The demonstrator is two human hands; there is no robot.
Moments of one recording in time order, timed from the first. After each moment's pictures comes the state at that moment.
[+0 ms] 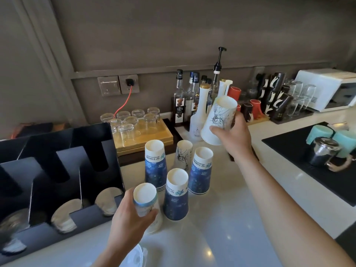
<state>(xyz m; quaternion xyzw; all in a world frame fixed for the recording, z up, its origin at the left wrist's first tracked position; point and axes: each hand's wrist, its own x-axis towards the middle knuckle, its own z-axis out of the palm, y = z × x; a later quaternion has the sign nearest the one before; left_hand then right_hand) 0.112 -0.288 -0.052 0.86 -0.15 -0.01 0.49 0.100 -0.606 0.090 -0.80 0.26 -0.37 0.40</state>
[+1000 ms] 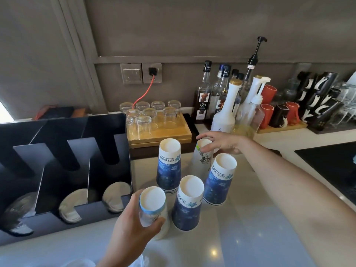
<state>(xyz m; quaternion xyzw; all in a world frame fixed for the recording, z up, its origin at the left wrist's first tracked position) 0.109 -0.285 -0.056 0.84 -0.15 -0.03 0.52 0.235 -0.648 0.037 -0.85 0.11 0.21 0.48</state>
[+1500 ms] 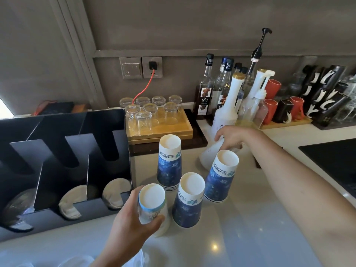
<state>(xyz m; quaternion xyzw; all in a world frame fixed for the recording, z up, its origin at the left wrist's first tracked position) 0.112 -0.283 -0.059 0.84 -0.15 -0.05 0.52 0.238 -0.669 0.050 -0.97 0.12 0.21 0.10</state>
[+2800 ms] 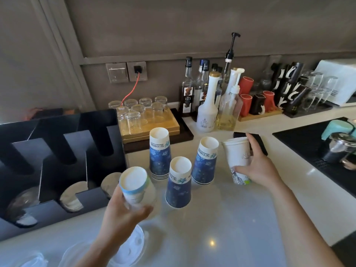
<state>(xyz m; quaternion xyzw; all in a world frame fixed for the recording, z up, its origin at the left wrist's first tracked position) 0.086 -0.266 -0.028 0.78 -0.10 -0.08 0.61 0.026 -0.660 -0.005 -0.89 0.27 -0.16 0.32</state>
